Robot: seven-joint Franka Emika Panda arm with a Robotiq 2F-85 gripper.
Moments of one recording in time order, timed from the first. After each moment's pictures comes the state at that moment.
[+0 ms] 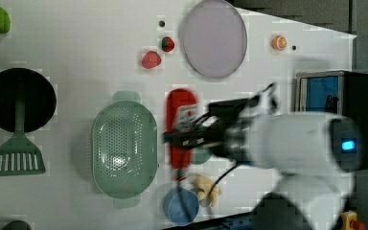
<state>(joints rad) -0.03 0.19 0.70 -2.07 0.02 0.67 -0.22</state>
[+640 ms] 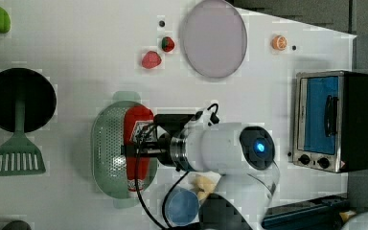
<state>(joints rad) 0.04 0.46 0.71 -2.09 -0.10 0.90 0.00</state>
